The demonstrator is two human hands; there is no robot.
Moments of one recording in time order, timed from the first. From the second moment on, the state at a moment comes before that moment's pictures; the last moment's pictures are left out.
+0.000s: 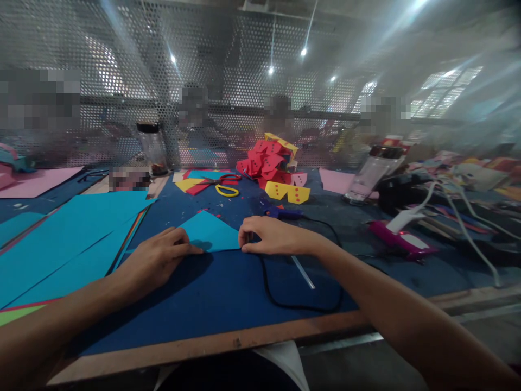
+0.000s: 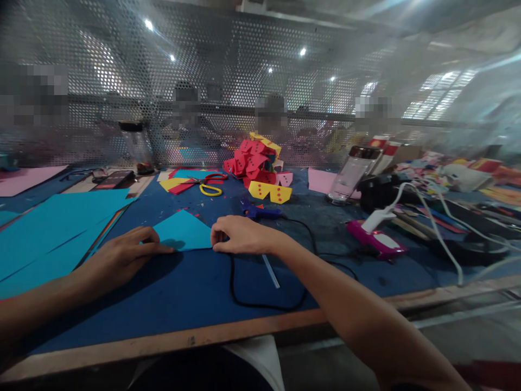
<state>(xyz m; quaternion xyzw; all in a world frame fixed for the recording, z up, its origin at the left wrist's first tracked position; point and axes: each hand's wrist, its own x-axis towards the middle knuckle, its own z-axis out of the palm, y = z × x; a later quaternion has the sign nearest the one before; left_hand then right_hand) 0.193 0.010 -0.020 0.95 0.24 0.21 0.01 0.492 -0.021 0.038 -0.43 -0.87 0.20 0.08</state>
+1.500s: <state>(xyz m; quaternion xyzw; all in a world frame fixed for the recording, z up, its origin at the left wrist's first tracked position) 0.188 0.014 -0.022 0.95 0.23 0.20 0.04 0.500 -0.014 0.040 -0.47 -0.84 0.27 0.07</state>
